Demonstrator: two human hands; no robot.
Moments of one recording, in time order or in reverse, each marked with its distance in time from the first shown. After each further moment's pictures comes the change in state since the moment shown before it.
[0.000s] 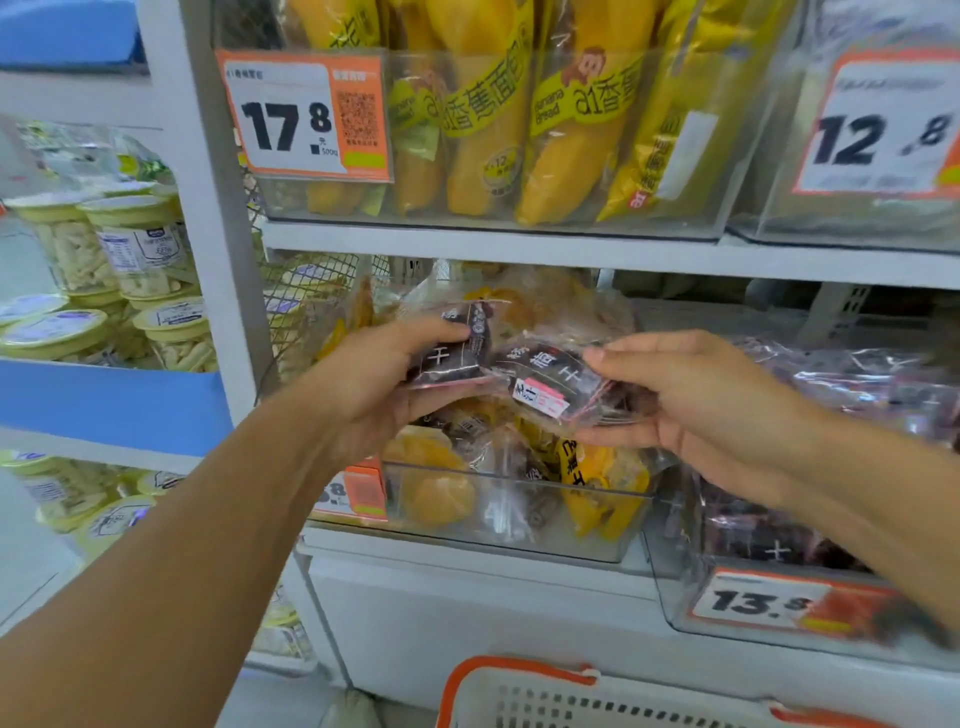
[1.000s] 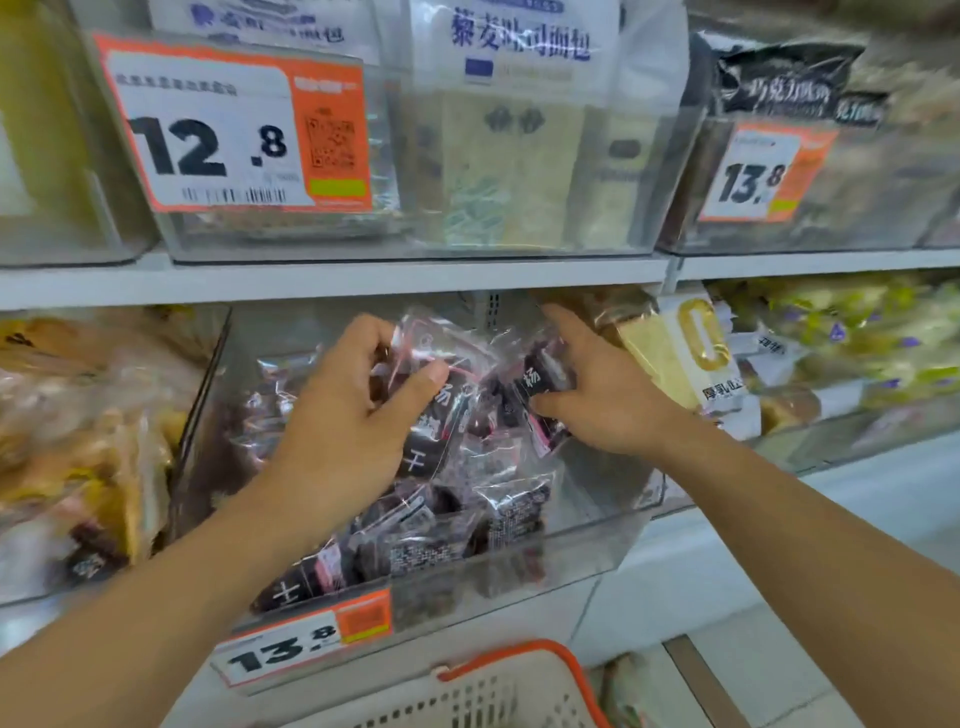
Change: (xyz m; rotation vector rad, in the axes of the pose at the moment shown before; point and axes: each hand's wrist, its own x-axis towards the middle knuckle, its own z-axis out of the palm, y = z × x) left_hand 0.024 -0.111 0.266 0.634 -0.251 0.515; right_hand -0.074 0.015 -0.278 -0.967 0.501 -0.049
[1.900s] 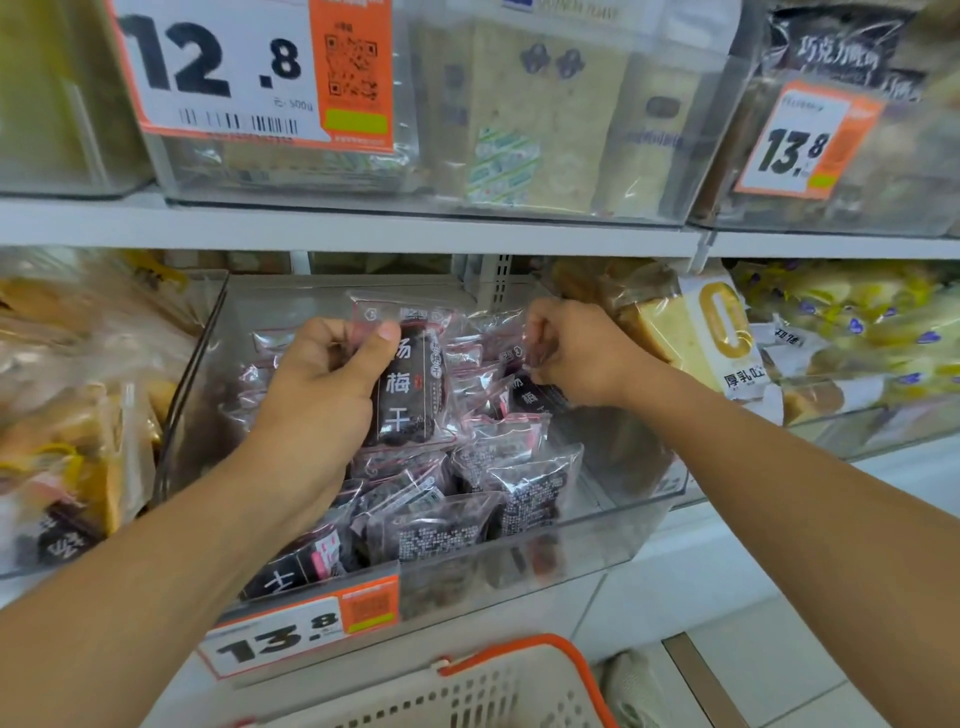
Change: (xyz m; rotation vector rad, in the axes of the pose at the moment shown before) left_hand 0.008 -0.033 0.002 -0.496 0.227 -0.263; right_hand 0.053 0.013 0.020 -0.231 -0.039 -0.100
